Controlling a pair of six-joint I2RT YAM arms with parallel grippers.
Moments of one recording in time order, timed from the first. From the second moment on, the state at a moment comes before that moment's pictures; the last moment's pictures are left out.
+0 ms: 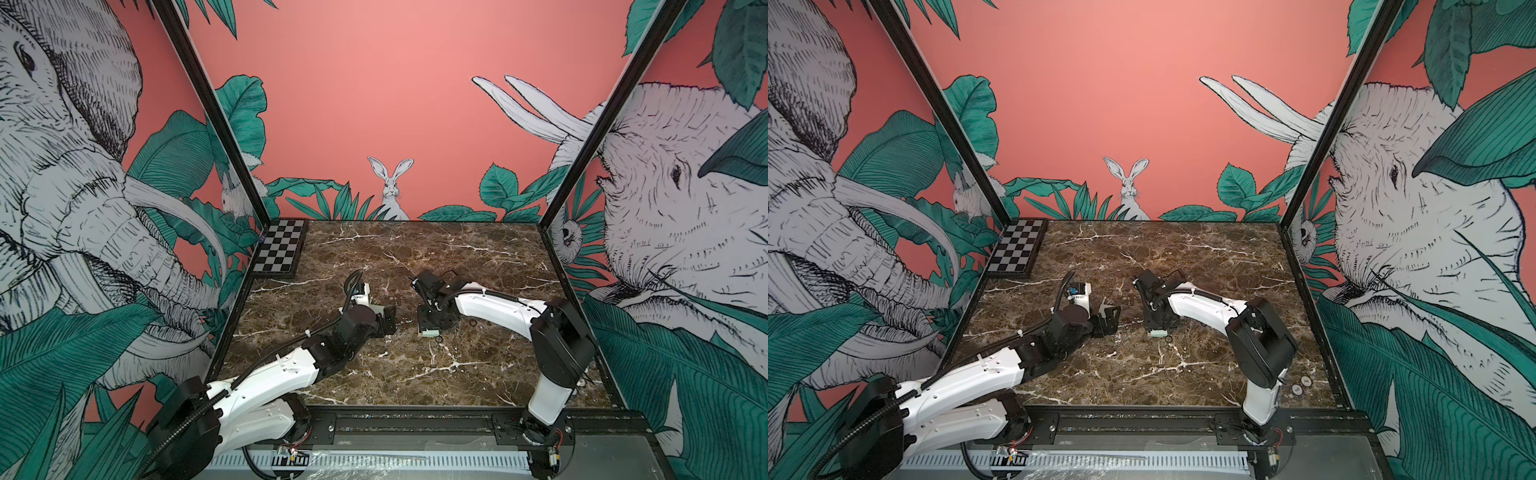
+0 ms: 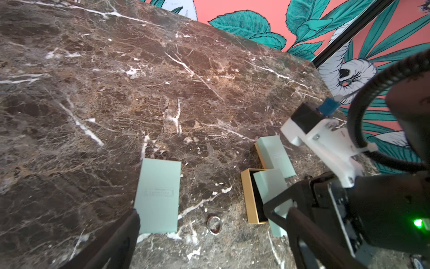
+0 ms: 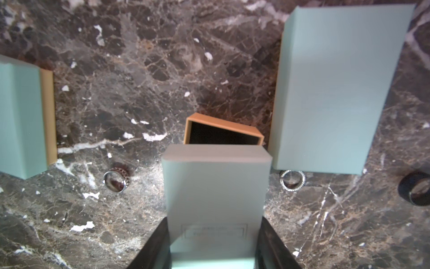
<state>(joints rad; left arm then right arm) -0.89 1.06 0.53 -0.01 -0.35 -0.68 0.78 1.79 1.26 -0.81 0.03 0.66</state>
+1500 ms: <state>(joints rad) -0.89 1.06 0.47 0.02 -0.33 -0.70 0.83 1.91 1.43 -0.96 0.16 0.83</state>
